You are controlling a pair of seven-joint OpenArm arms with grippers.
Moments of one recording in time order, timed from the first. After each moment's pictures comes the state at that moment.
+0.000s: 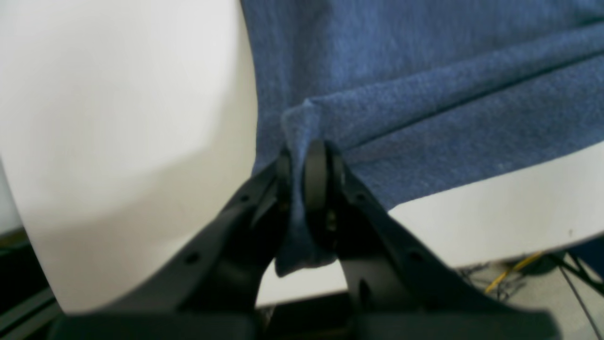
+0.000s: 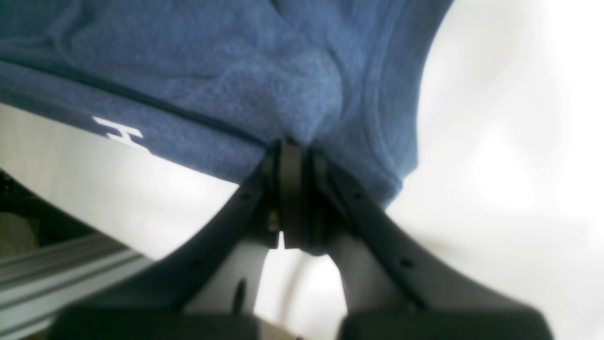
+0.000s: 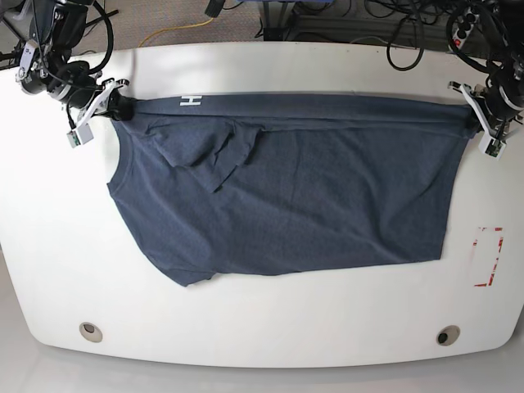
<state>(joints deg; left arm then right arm) 20.1 -23.3 -36.2 110.4 -28.9 -42.4 67.5 -18.3 20.0 31.9 91.8 51.2 41.1 -68.5</state>
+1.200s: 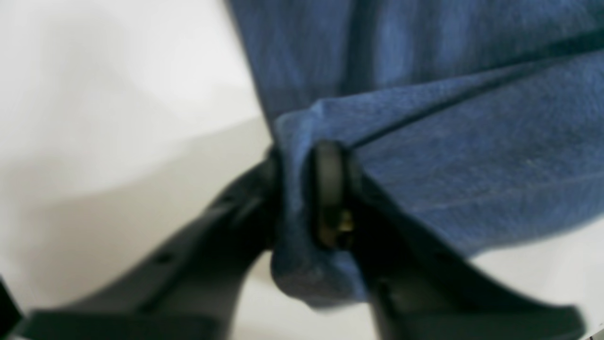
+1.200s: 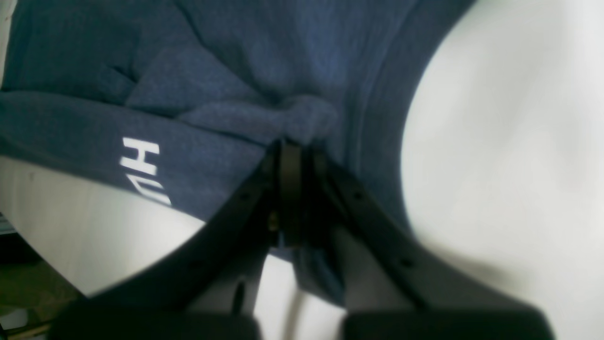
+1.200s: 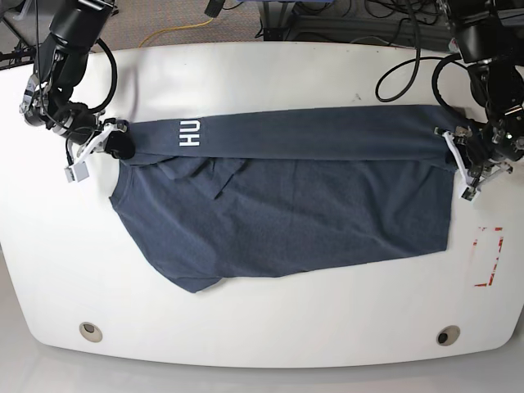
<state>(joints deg) -1.6 -23.2 -22.4 87.0 -15.1 -43.0 64.0 -2.6 19.0 31.8 77.6 50.2 41.0 -68.0</state>
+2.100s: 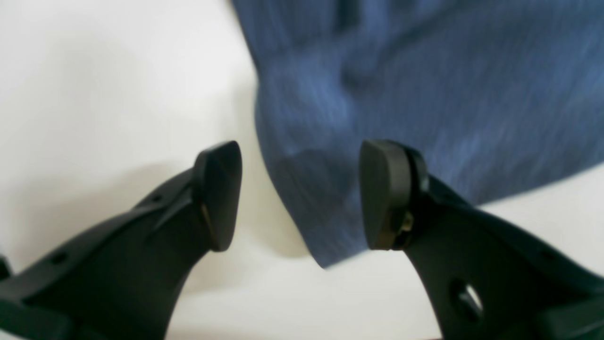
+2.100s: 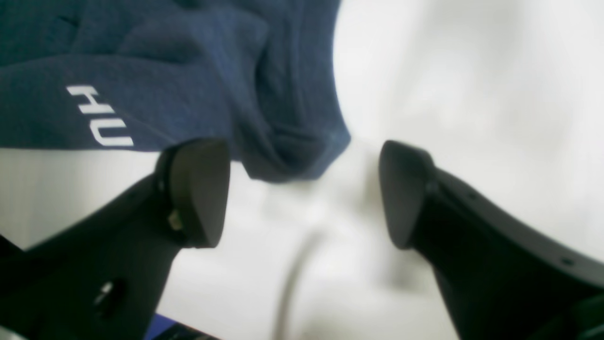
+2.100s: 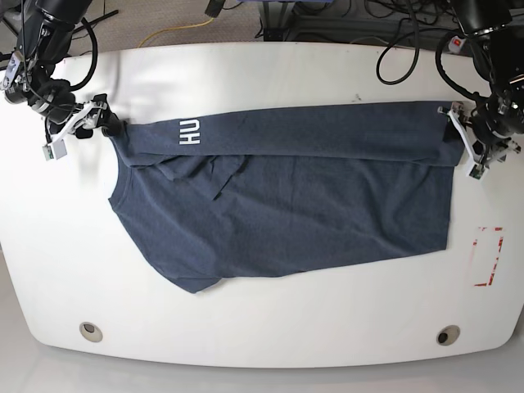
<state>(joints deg) 9.0 -21.4 -28.3 97.9 -18.1 -43.0 64.0 -11.9 21.6 37.0 84.8 49.7 40.9 -67.4</state>
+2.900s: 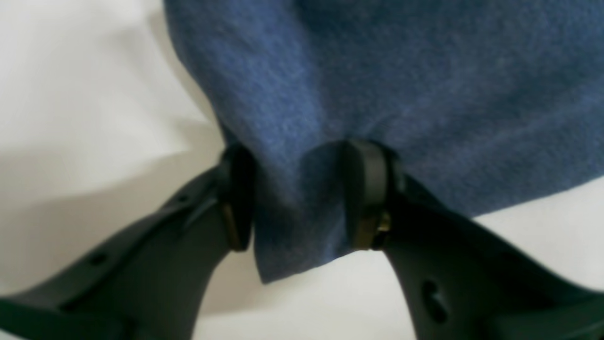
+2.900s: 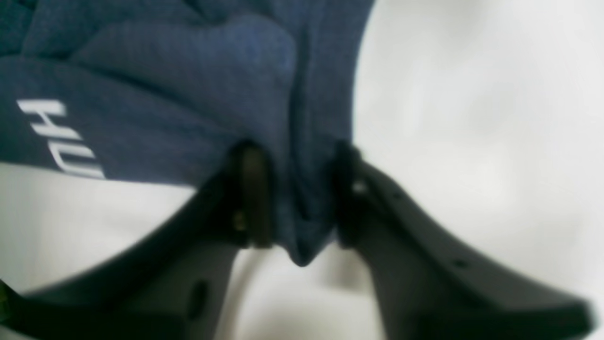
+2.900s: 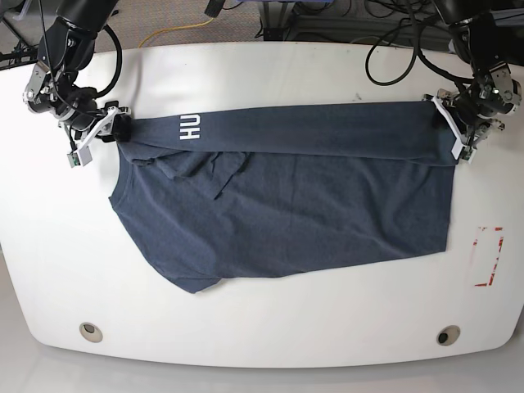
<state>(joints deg) 11.5 -15.1 -31.3 92.4 -10.7 -42.8 55.5 -7.7 16.2 33.4 84.6 35.1 40.7 -64.0</state>
